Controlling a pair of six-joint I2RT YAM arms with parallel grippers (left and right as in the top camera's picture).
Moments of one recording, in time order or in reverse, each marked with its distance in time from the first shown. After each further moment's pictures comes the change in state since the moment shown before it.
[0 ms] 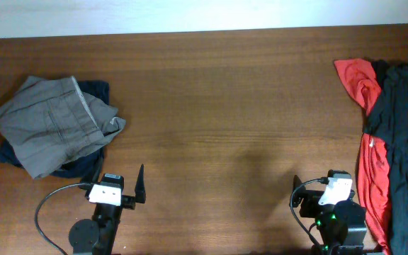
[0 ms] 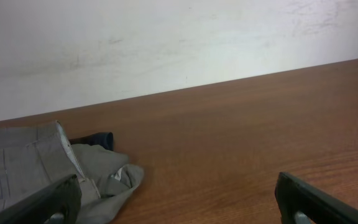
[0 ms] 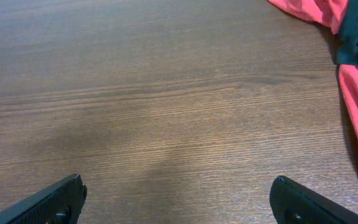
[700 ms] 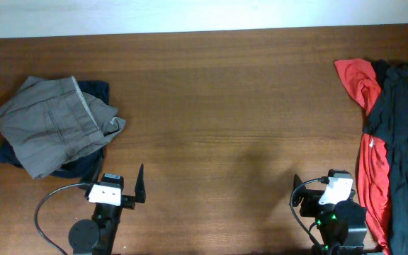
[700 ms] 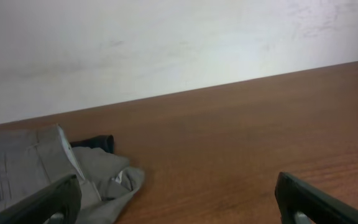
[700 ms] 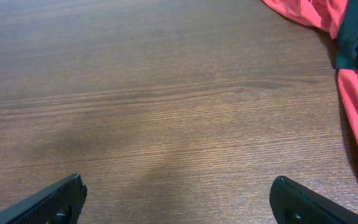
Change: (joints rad) left arm 0.000 0.000 0.000 0.013 0.000 0.001; right arm 0.000 0.000 -0.001 0.015 0.000 0.001
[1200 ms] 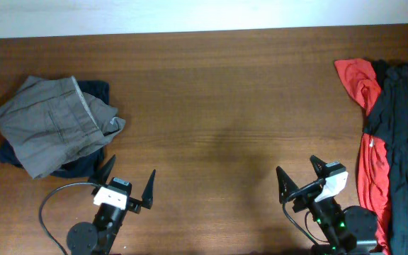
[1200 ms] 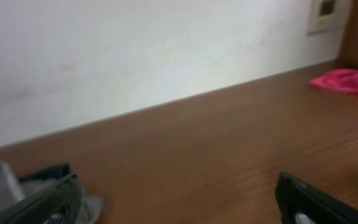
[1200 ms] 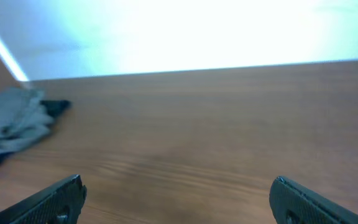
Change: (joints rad) left arm 0.000 0.000 0.025 0.026 0.201 -0.001; right arm -0.001 0.001 0.008 0.335 -0.388 0.027
